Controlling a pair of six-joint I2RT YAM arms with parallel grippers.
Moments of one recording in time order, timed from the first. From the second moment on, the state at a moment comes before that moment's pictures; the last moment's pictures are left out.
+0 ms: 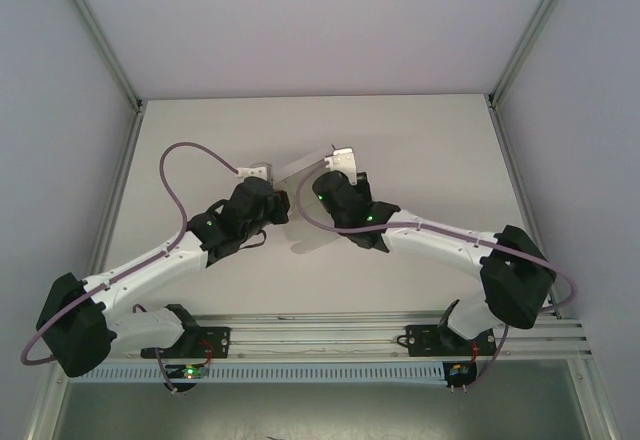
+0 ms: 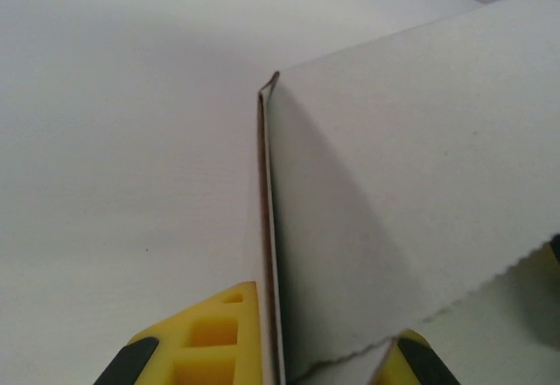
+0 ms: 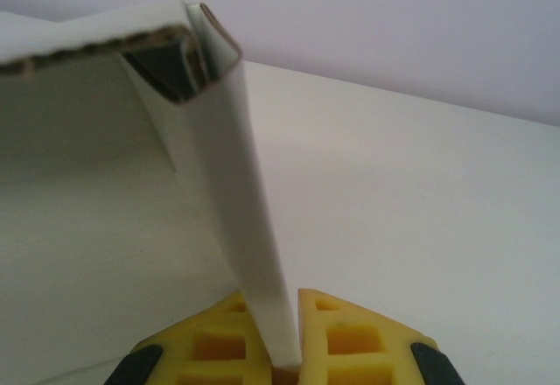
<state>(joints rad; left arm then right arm) -0.70 1.17 0.80 -0.26 -0.15 -0.74 0.88 1.51 1.00 -0.13 0.83 0.31</state>
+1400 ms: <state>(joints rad) -0.70 1.19 0.80 -0.28 -0.08 -0.74 0.64 1.29 0.75 0.16 0.17 0.04</state>
